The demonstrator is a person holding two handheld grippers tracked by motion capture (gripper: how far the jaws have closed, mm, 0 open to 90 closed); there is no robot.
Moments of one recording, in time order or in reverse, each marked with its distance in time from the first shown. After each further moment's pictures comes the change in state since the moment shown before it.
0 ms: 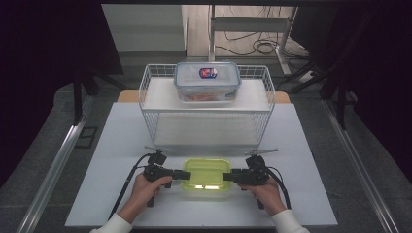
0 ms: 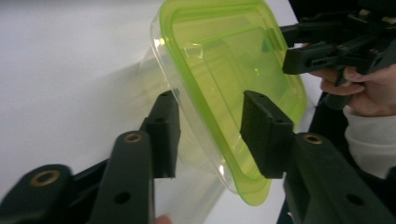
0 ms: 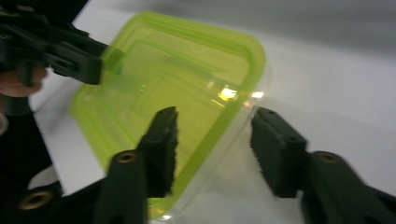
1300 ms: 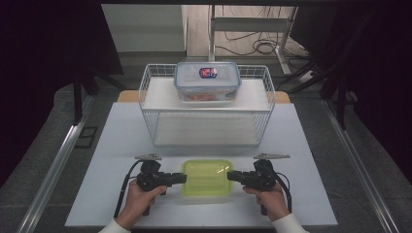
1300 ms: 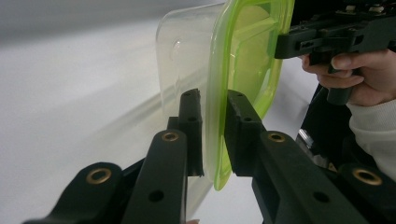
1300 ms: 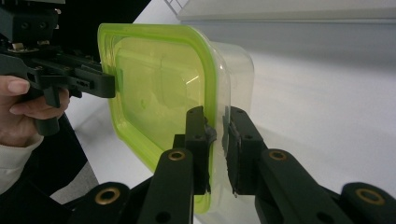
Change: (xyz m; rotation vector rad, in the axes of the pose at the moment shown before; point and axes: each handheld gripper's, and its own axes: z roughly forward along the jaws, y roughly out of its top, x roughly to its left) left arm -0.032 -0.022 -0.025 -0.128 0.023 0.163; right arm 0.016 -0.011 -0.028 -0.130 0.054 -0.011
